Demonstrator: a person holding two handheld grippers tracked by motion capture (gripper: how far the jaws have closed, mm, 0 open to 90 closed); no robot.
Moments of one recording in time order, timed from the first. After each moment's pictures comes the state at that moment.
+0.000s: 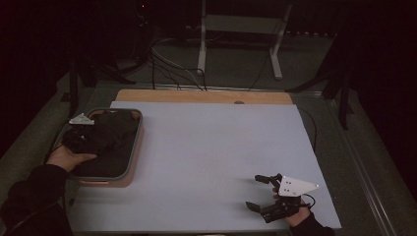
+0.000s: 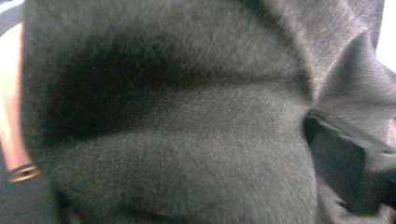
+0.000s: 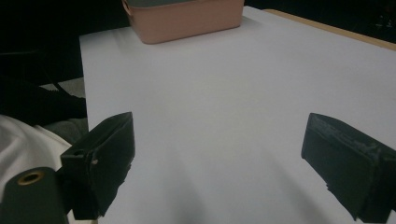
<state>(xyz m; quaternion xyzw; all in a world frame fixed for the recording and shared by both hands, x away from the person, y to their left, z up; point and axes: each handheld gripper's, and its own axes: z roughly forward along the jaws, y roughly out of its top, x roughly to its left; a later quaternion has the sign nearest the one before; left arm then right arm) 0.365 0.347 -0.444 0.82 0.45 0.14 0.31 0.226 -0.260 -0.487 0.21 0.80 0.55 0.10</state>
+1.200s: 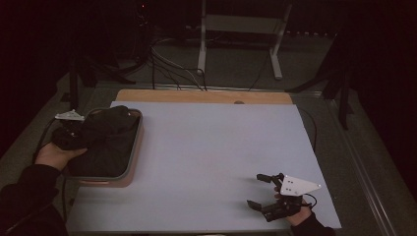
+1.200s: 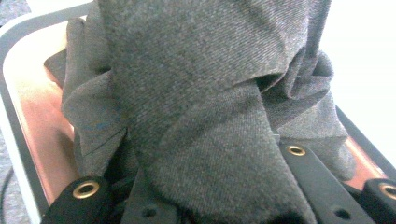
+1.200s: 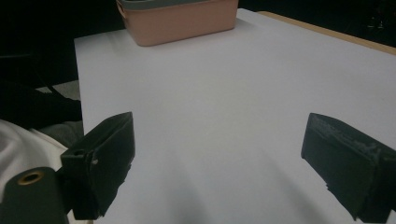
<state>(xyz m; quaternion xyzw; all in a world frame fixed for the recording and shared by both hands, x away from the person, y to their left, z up) 0.357 0.361 -0.415 0.81 0.46 0.11 0.34 0.226 -0.264 -0.486 0.22 0.80 0.55 0.11</state>
